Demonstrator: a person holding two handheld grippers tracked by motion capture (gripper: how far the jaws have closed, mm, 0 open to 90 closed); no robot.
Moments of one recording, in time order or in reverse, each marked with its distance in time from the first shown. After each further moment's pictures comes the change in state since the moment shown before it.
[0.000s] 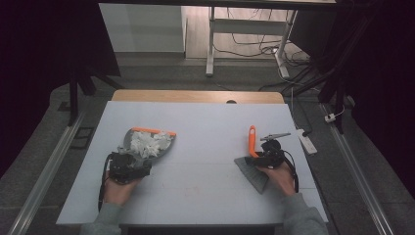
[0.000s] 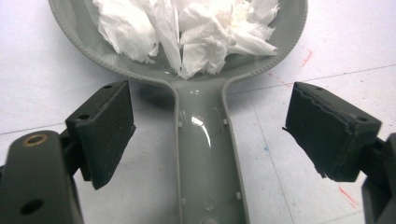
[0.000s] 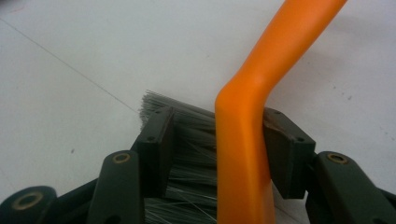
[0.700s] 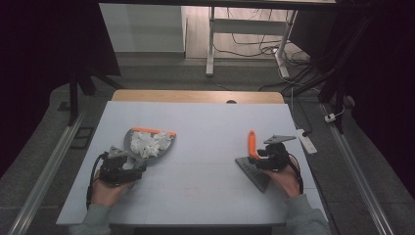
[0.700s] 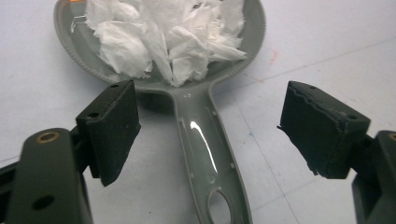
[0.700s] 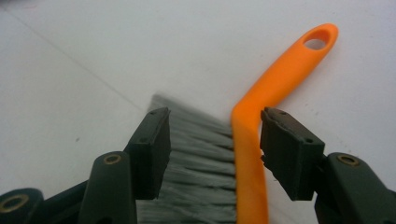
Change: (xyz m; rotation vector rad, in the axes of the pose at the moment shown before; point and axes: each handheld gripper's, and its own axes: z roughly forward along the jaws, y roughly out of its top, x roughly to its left) left arm 0.014 -0.004 -0.026 -0.053 -0.116 0.126; right arm 0.012 -0.007 -0.023 -0.087 -0.052 -0.133
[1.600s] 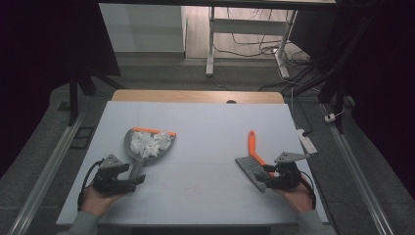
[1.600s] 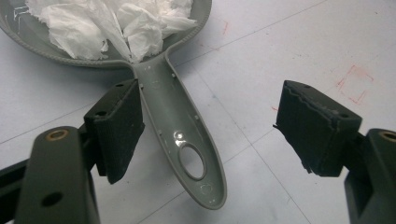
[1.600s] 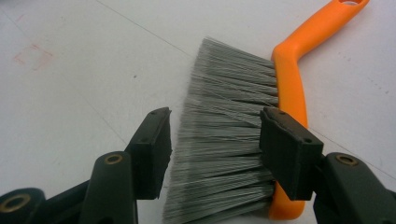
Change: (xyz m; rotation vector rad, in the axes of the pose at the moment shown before) left arm 0.003 -0.020 -0.013 0.010 -0.147 0.091; right arm 0.014 -0.044 -0.036 -0.036 0.087 -0.031
